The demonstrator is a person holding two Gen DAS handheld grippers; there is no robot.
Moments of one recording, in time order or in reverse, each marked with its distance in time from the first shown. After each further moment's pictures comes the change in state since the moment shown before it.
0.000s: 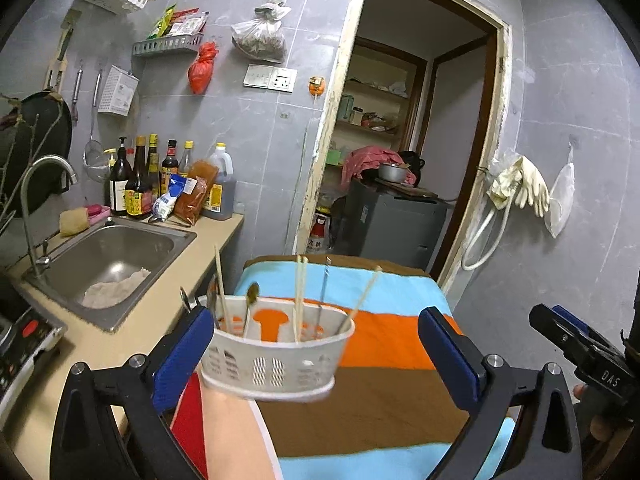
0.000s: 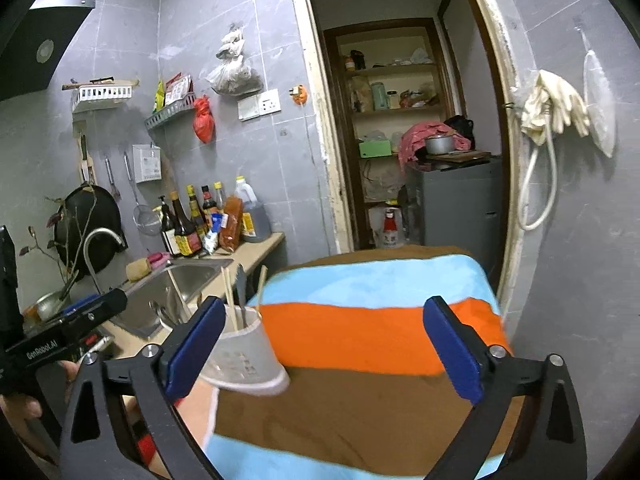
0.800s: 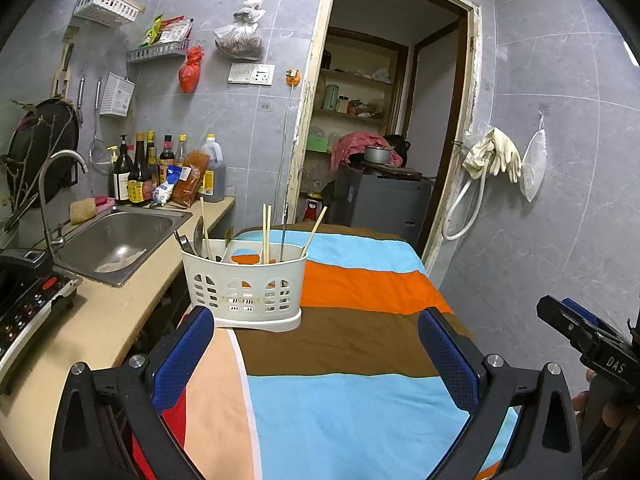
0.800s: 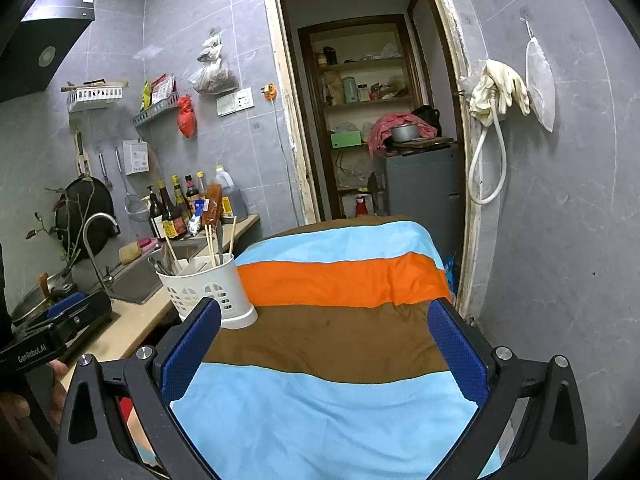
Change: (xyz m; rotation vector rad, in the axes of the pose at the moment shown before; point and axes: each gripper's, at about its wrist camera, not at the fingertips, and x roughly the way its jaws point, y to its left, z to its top) left arm -0.072 -0.050 -0.060 0.046 0.028 0.003; right arm -0.103 -0.052 -0.052 0.032 0.021 -0.067
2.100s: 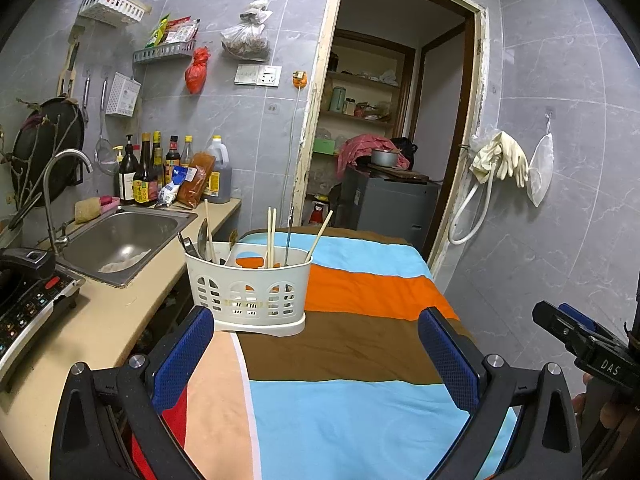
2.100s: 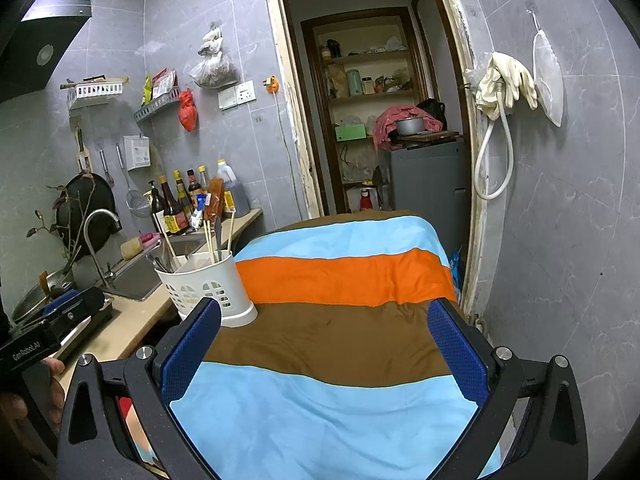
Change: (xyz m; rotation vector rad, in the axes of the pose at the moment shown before) left arm 0.000 -0.001 0.005 -0.010 -0.006 0.019; right arm 0.009 0.005 0.001 -0.001 0.017 0.011
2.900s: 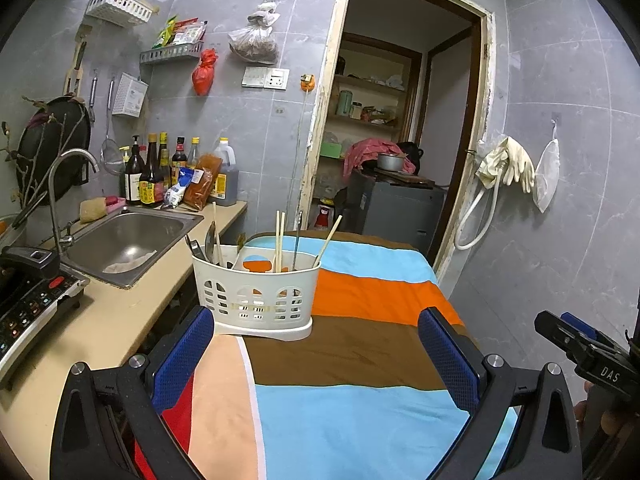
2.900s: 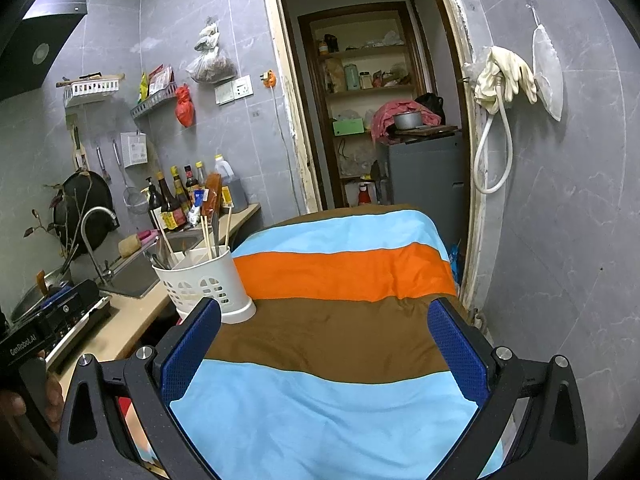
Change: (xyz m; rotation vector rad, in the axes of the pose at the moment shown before) left arm 0.004 0.007 -0.001 -0.017 -0.018 0.022; right arm 0.010 -0.003 -0.009 0.007 0.021 -0.002
